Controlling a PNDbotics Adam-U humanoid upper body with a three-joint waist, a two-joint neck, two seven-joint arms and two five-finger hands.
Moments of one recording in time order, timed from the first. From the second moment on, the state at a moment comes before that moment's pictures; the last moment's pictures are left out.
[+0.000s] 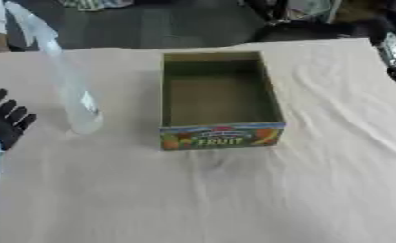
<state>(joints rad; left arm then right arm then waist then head) -0.54 0.32 0.14 -1.49 0.98 0.41 0.53 -0.41 -0.38 0.04 -1.98 -0.09 0.04 -0.63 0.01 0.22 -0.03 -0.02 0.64</state>
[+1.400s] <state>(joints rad) -0.65 0.34 0.05 -1.56 1.34 0.34 0.67 -0.41 -0.38 0.04 -1.98 -0.09 0.05 -0.63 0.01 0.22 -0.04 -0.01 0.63</state>
